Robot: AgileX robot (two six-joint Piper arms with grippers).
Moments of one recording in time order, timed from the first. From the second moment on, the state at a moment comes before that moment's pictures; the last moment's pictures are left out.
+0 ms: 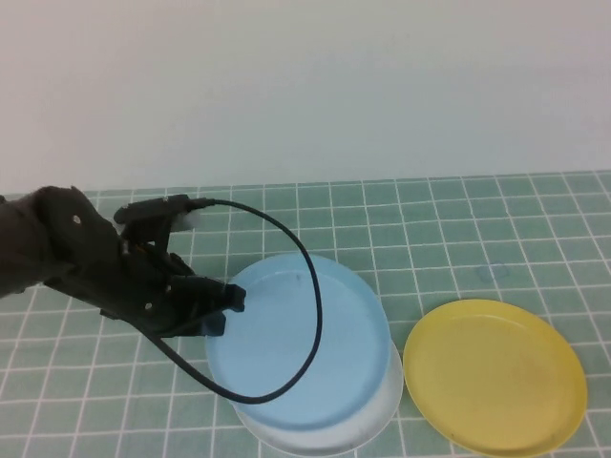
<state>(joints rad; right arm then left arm) 0.01 0.18 -0.25 -0.07 0.38 0.00 -0.32 1.66 -1.01 -0.45 0.61 0.30</state>
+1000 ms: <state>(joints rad) 0.01 0.18 -0.25 -0.07 0.38 0.00 -0.37 1.76 -1.01 -0.46 0.56 0.32</state>
